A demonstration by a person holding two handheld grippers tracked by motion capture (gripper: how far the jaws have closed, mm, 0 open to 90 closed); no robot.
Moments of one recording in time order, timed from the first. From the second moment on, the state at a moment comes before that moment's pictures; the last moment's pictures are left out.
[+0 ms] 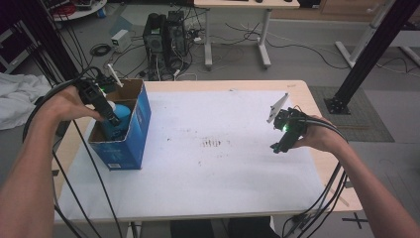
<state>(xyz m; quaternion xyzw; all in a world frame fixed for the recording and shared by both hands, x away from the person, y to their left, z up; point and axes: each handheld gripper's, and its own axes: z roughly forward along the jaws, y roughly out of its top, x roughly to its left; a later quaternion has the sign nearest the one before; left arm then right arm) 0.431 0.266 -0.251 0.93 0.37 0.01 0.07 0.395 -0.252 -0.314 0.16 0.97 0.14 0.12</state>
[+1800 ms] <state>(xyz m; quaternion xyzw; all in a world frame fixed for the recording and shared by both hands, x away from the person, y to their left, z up) 0.423 0.262 -0.271 0.93 0.35 0.02 0.07 0.393 -0.247 -0.319 0.16 0.97 0.13 0.12</state>
